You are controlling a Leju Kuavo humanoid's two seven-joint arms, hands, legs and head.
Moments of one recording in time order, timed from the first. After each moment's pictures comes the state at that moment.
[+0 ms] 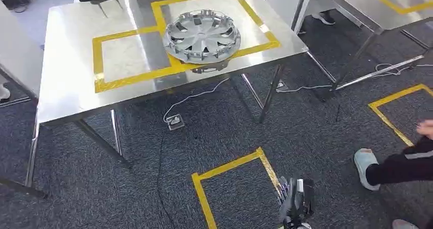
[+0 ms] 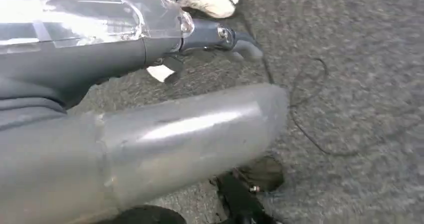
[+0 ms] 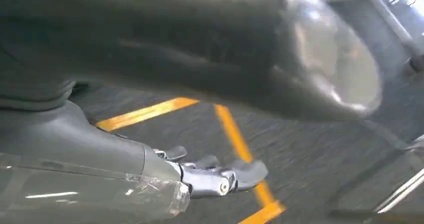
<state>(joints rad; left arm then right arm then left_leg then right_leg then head) -0.18 -0.12 1.52 -0.09 -1.57 0.01 -0.22 -0.09 -0.11 0.40 -0.48 -0.75 -0.20 -0.46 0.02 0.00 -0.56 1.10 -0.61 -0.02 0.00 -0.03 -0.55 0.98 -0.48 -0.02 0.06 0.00</state>
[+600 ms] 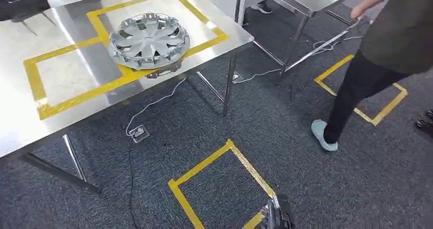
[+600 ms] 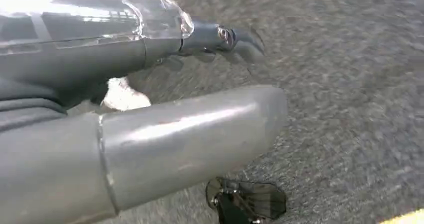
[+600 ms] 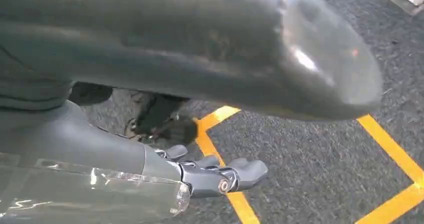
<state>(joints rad) -0.17 -0.10 1.52 -0.09 -1.57 0.06 -0.25 -0.09 -0.05 0.52 -0.31 -0.70 -0.22 -0.24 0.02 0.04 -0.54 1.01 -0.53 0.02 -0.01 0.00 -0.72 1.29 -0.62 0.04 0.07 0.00</state>
